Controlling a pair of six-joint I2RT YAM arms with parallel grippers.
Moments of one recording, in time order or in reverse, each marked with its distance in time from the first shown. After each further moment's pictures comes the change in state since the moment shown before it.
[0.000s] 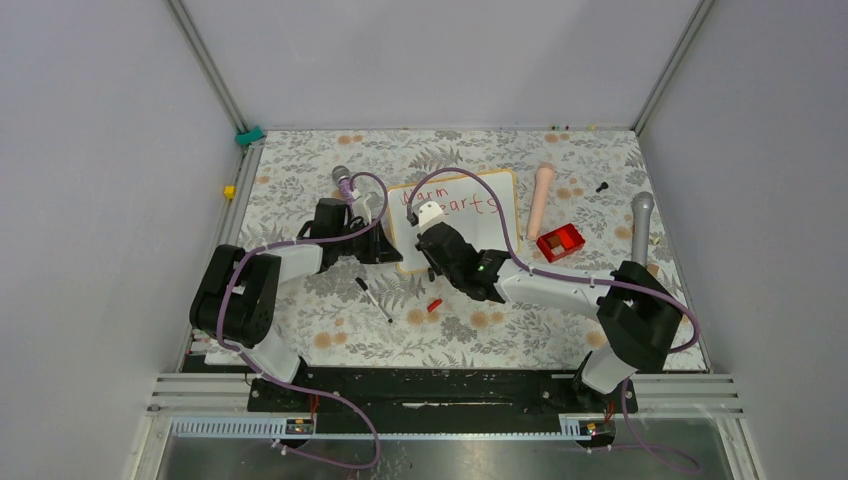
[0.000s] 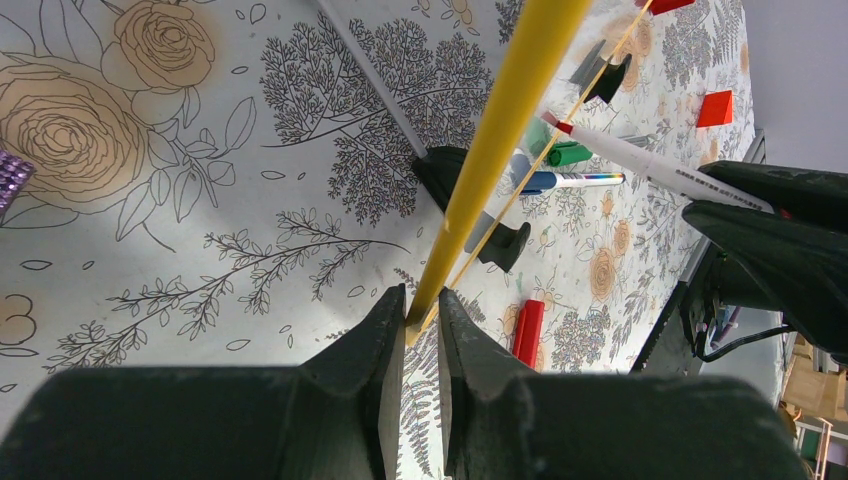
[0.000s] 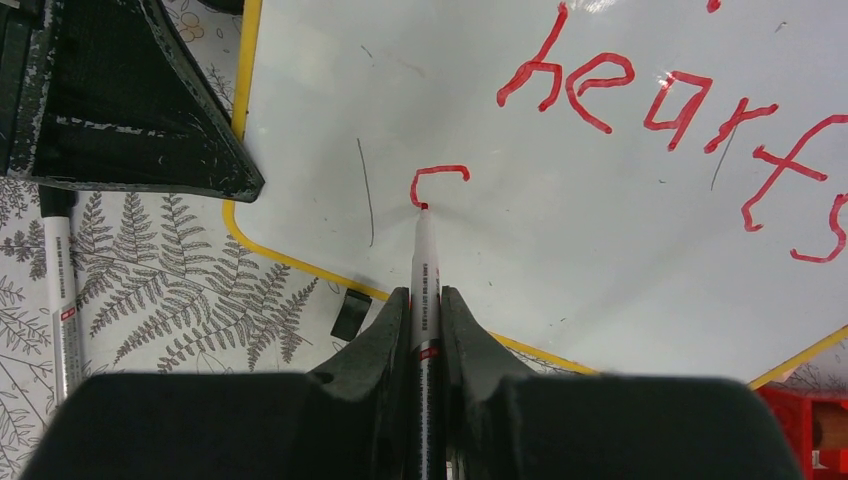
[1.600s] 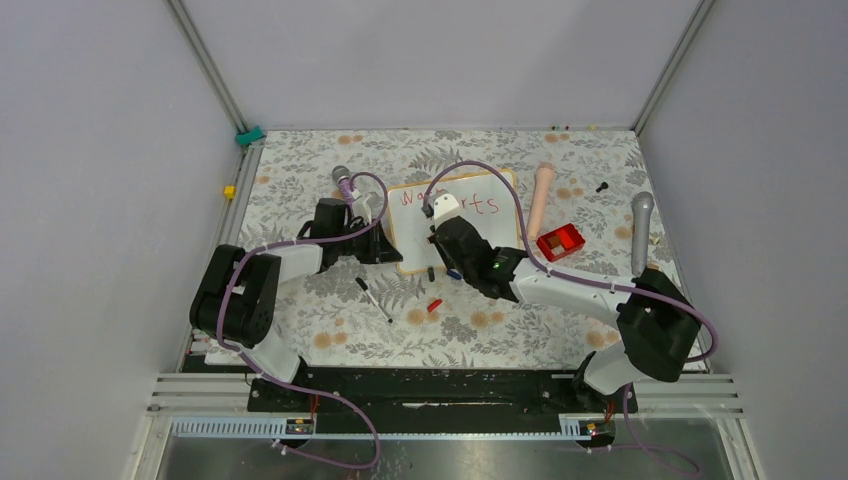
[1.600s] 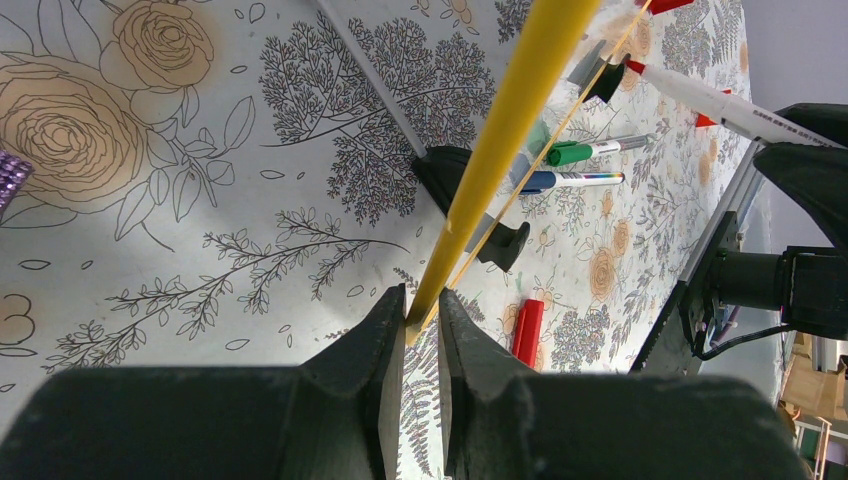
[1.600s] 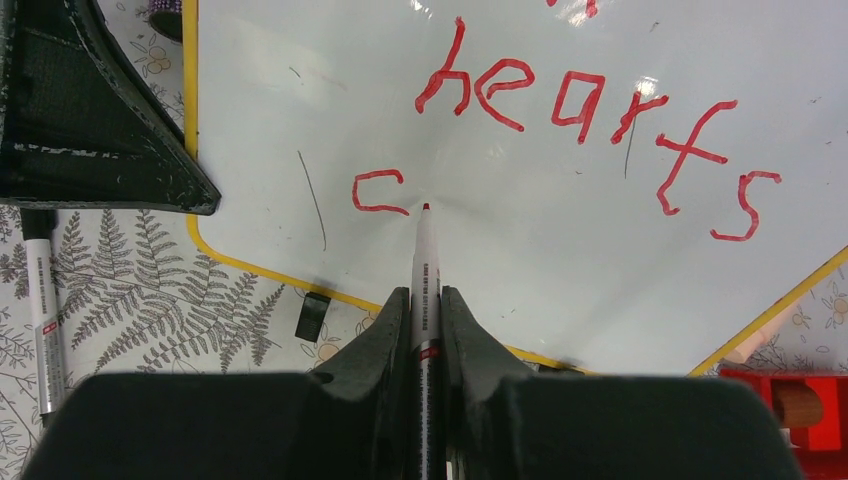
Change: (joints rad) left arm 0.000 0.000 0.000 0.000 0.001 0.000; right arm -0.046 -0.089 -0.045 0.005 -0.005 0.004
